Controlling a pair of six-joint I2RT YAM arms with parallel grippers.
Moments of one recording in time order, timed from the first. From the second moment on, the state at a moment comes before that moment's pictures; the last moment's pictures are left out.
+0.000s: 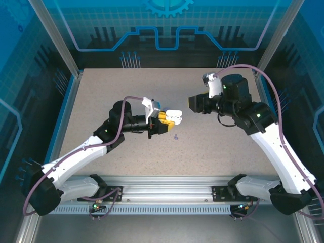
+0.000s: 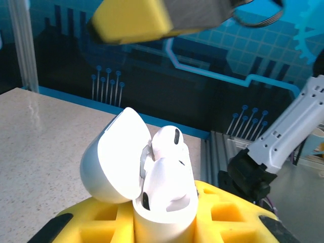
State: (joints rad) left arm -0.64 1.13 0.85 0.19 0.74 -0.14; right arm 0.51 1.17 1.48 -0.88 -0.20 0.27
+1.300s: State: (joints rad) left arm -0.50 1.24 0.90 0.08 0.55 -0.31; right arm 0.43 1.17 1.38 -0.88 -0.24 0.30
